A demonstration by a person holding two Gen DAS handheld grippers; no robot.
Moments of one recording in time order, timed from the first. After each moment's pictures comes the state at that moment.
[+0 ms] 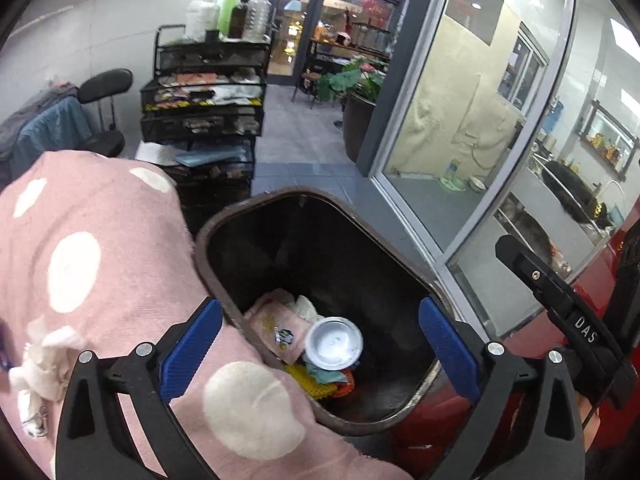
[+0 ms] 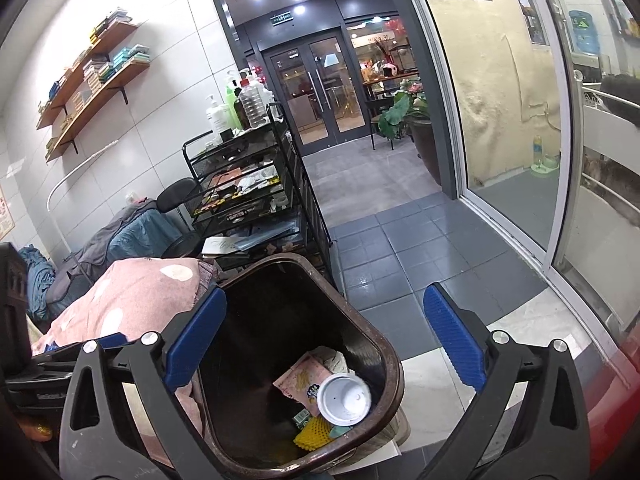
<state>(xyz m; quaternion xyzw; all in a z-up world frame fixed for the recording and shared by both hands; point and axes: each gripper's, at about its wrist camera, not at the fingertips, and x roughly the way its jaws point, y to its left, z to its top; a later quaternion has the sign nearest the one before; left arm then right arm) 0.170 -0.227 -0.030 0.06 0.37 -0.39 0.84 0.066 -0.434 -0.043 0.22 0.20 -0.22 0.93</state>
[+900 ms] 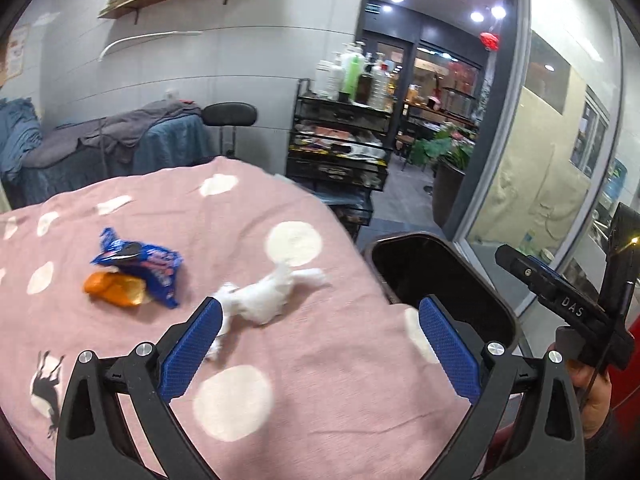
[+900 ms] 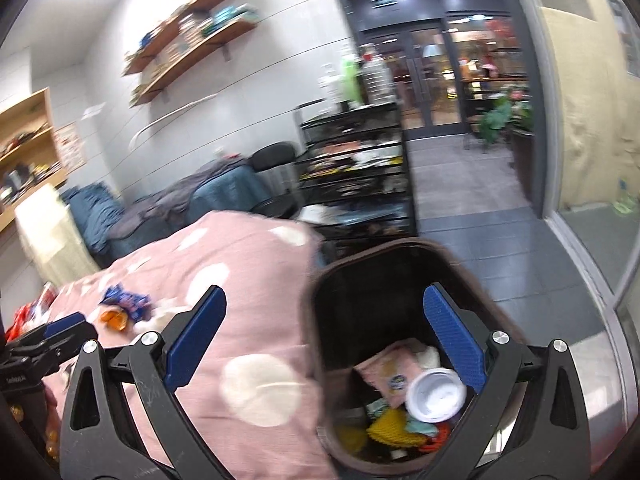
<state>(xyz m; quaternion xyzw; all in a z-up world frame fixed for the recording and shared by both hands) 0.140 -0.074 0.000 0.00 0.30 -0.23 0.93 0.116 -0.341 -0.027 0.16 0.23 -0.04 0.96</state>
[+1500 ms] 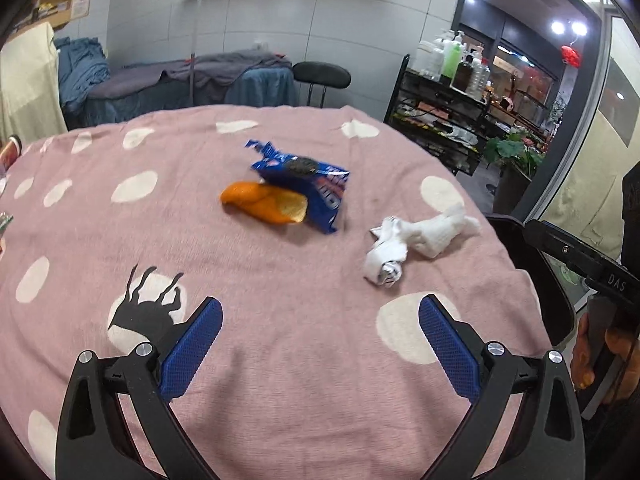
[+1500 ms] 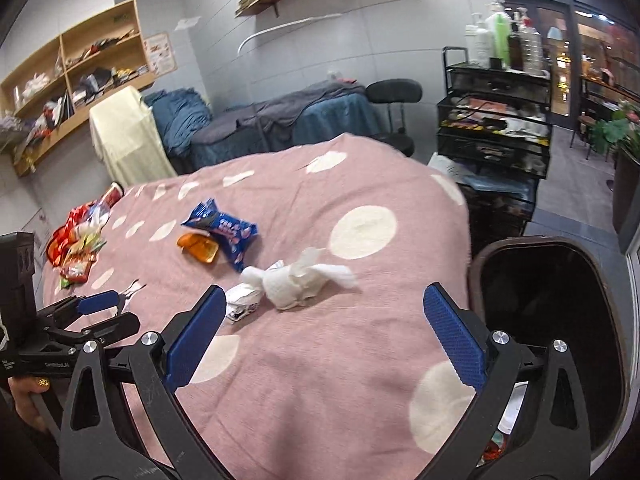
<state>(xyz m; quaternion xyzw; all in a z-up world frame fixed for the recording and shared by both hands) 0.146 0.053 -0.043 -0.05 0.38 -0.12 0.92 0.189 -0.211 -0.032 0.07 0.33 0.15 0.93</state>
